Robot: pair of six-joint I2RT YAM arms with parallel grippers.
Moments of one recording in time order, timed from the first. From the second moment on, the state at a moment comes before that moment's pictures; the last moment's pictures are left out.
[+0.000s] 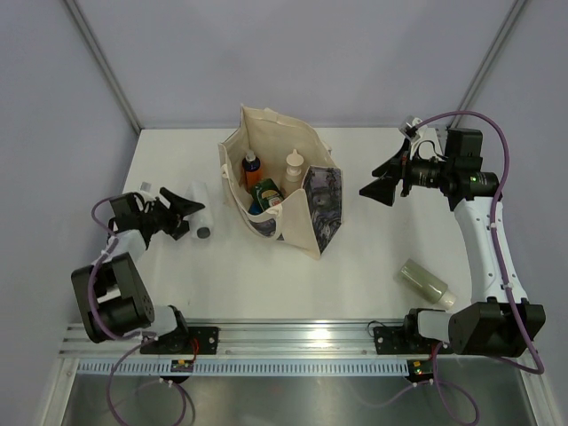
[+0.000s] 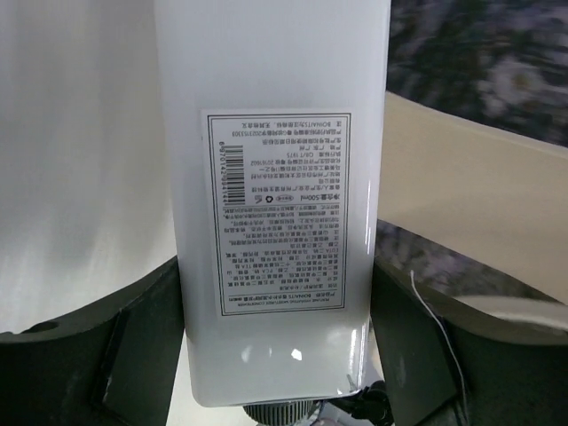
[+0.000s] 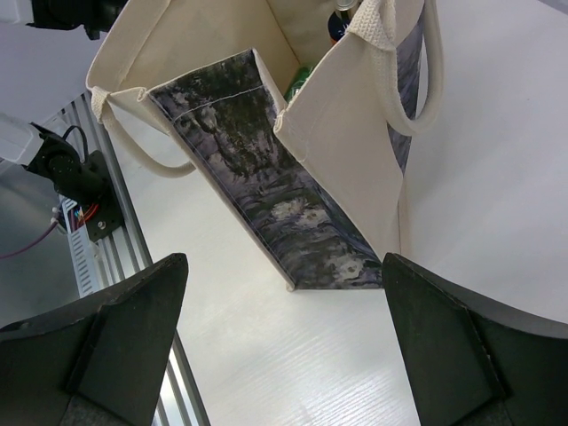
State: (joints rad) left arm 0.37 1.42 0.66 -0.06 0.85 -0.71; right arm -0.06 1.26 1.32 -0.70 -1.11 -0.28
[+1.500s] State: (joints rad) left arm -0.11 1.25 1.23 -0.11 0.69 -1.01; right arm -0.07 1.26 1.29 -0.69 -1.11 -0.26
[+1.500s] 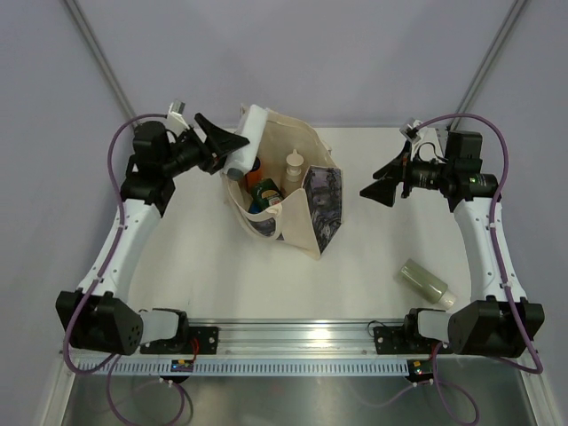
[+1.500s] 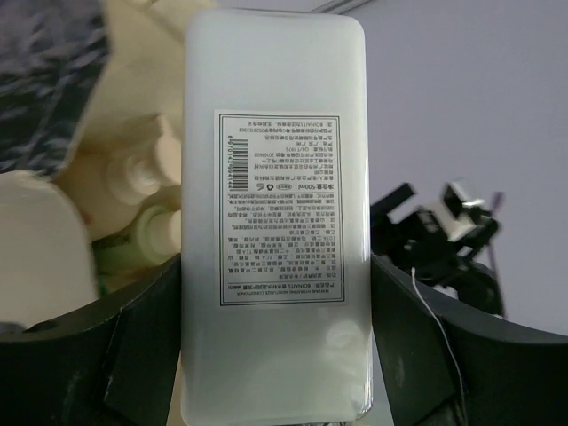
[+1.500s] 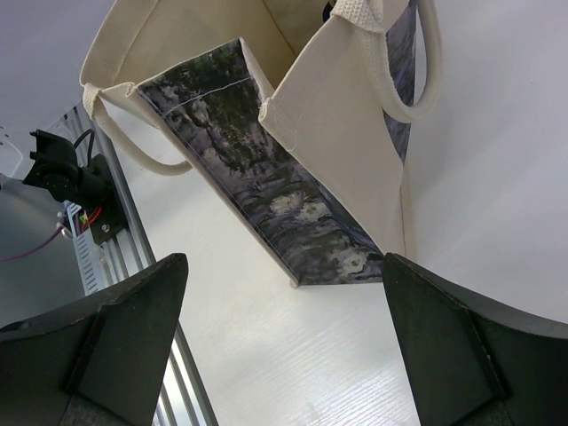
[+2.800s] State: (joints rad) left arm -0.30 1.41 1.65 -0.63 0.32 -0.46; right arm -0.09 1.32 1.35 -1.13 -0.64 -0.76
